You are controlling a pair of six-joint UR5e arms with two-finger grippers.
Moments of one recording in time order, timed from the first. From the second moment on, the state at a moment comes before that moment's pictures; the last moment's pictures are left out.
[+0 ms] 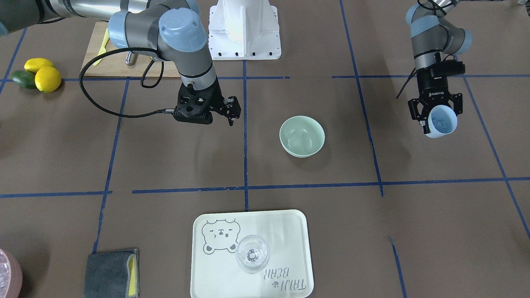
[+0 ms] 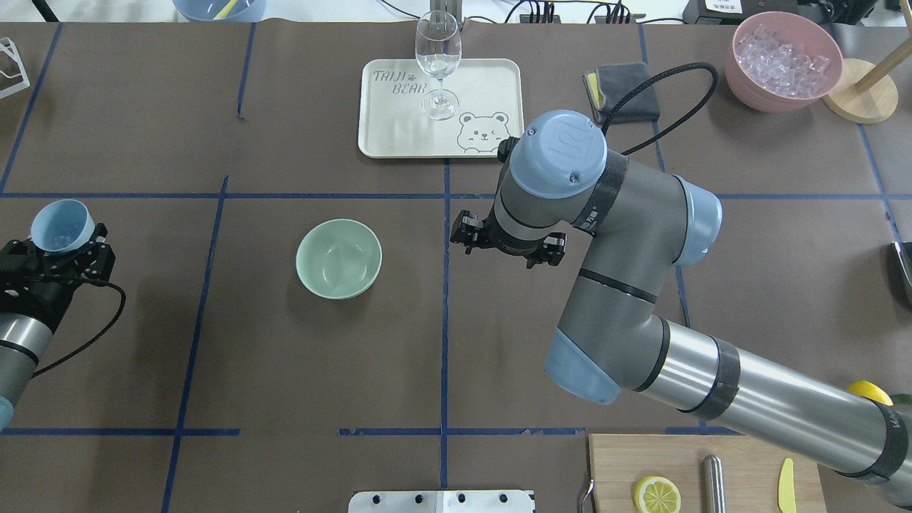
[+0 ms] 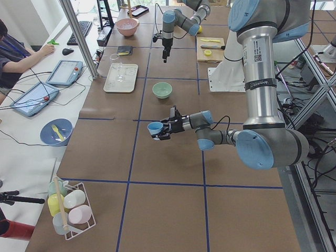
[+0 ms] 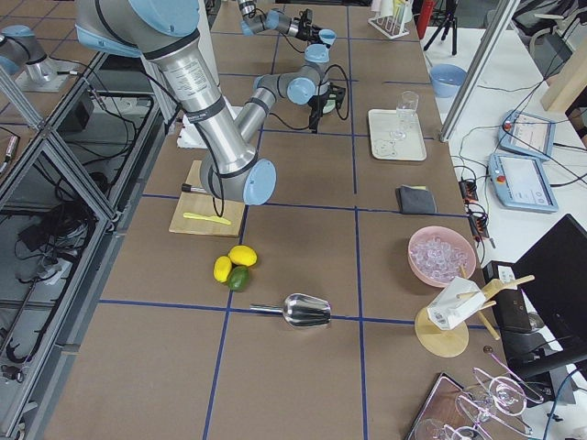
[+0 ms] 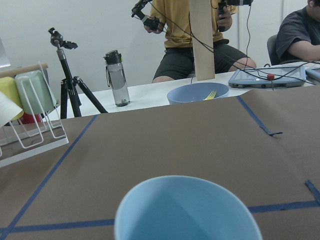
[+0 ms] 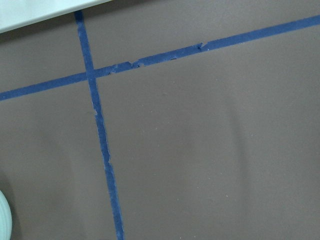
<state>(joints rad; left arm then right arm) -0.36 -1.36 -1.68 -2.75 -0.63 -1.05 0.56 -0.90 1.73 -1.58 1.92 1.41</state>
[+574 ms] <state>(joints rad) -0.37 -1.45 -1.74 -2.76 -0.66 -0.86 0.57 -0.94 1.78 -1.58 1.93 1.41</state>
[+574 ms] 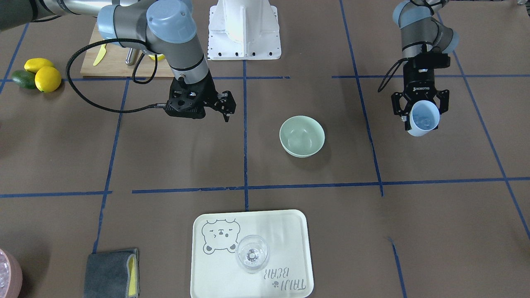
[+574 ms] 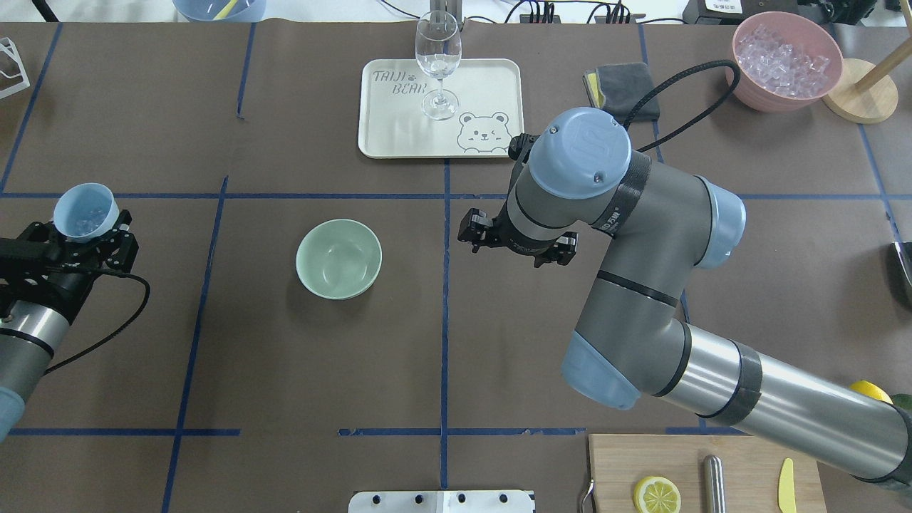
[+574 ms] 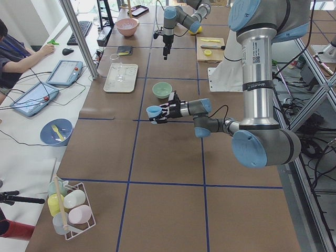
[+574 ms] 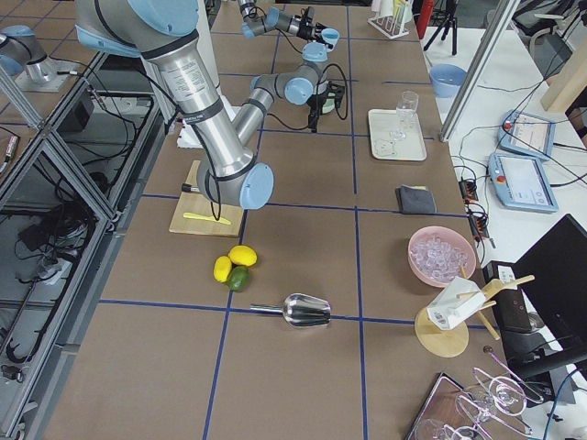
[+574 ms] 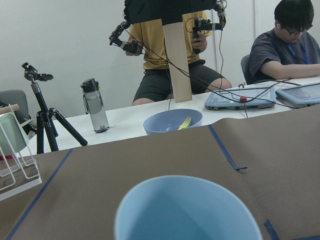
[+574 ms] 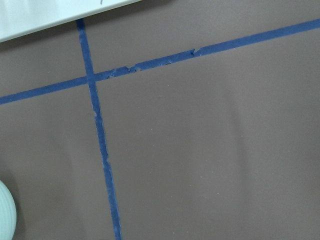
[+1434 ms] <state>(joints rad) -0.36 -1.74 -1.75 -2.44 -0.66 -0.71 0.60 -1.07 1.87 -1.57 1.92 1.32</state>
